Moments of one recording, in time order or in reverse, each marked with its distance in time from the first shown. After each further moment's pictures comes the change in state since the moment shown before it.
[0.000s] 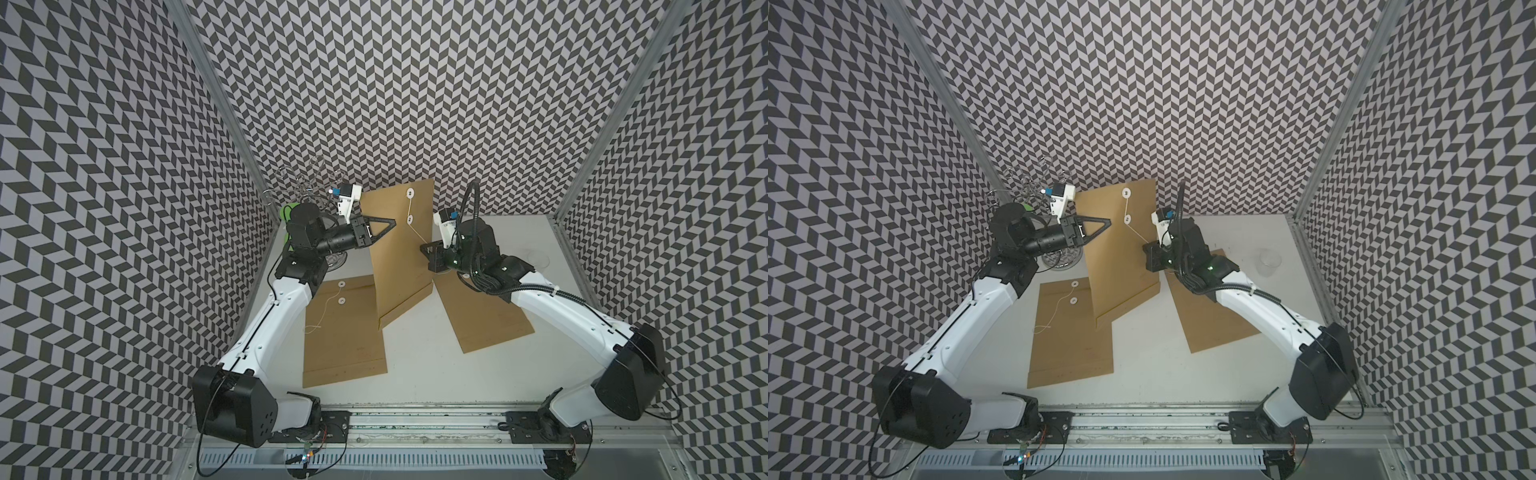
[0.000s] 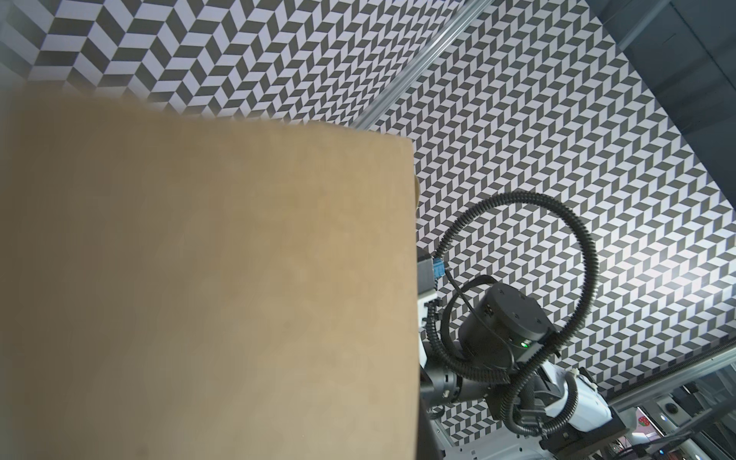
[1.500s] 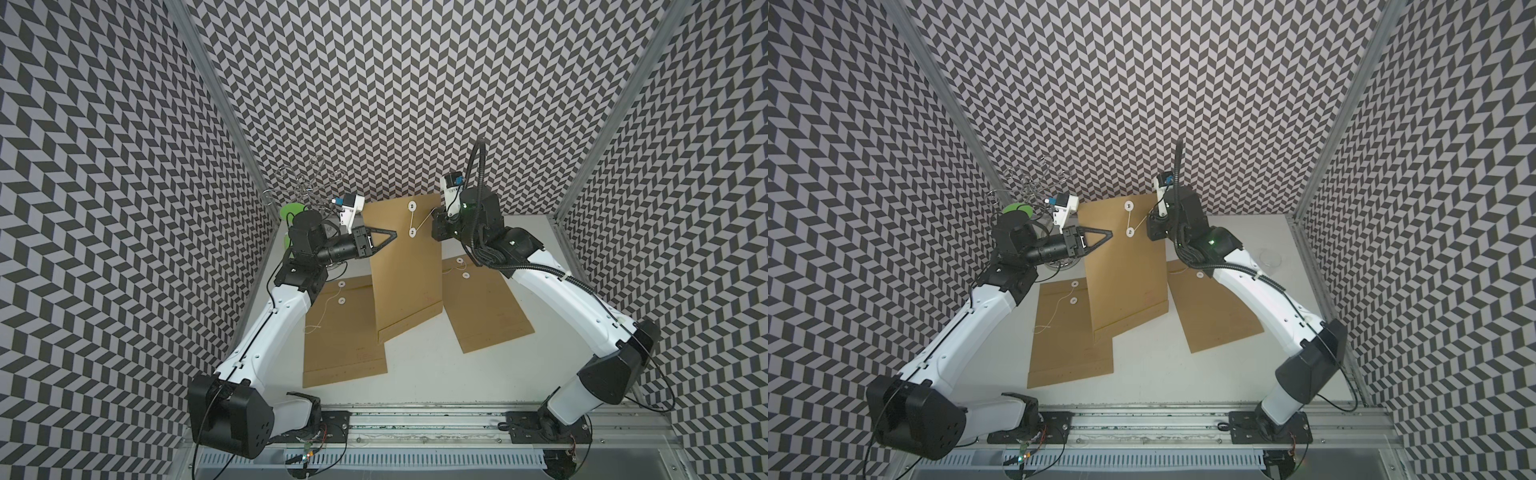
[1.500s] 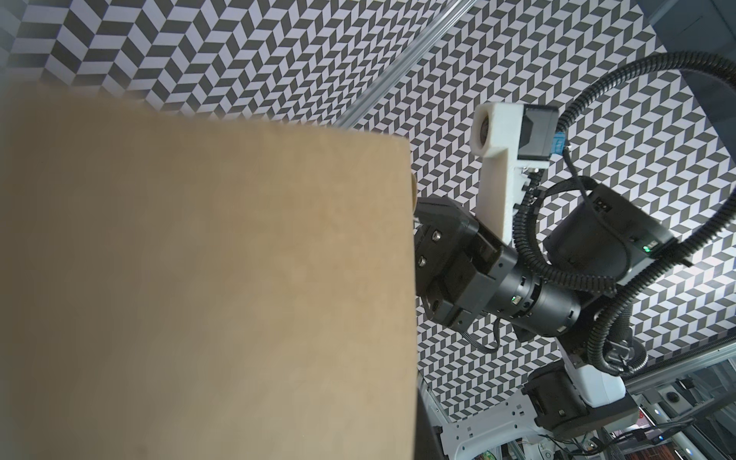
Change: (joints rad) left arm -0.019 -0.045 -0.062 -0.089 -0.010 0.056; right arm 0.024 0.107 0.407 -0.232 0.294 -0.158
